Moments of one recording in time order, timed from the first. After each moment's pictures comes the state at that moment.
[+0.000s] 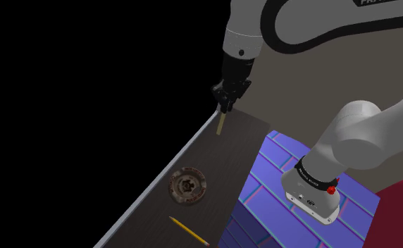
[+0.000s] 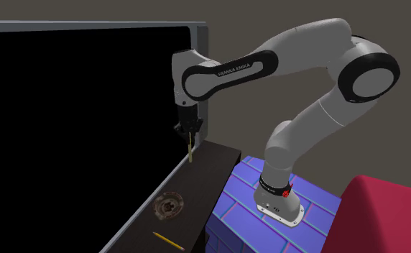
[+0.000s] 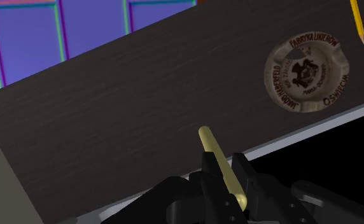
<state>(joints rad) 0.23 -0.59 0.36 -2.49 0.24 1.90 0.55</state>
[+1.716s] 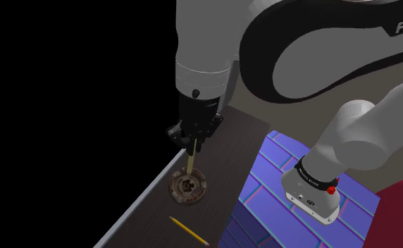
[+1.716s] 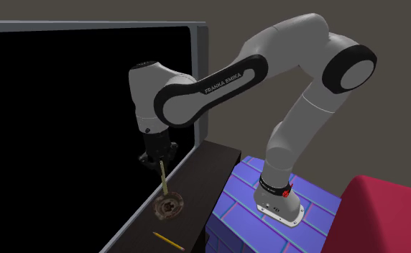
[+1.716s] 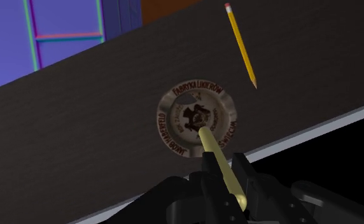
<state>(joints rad) 0.29 -0.34 0.68 -2.26 0.27 1.97 0.92</state>
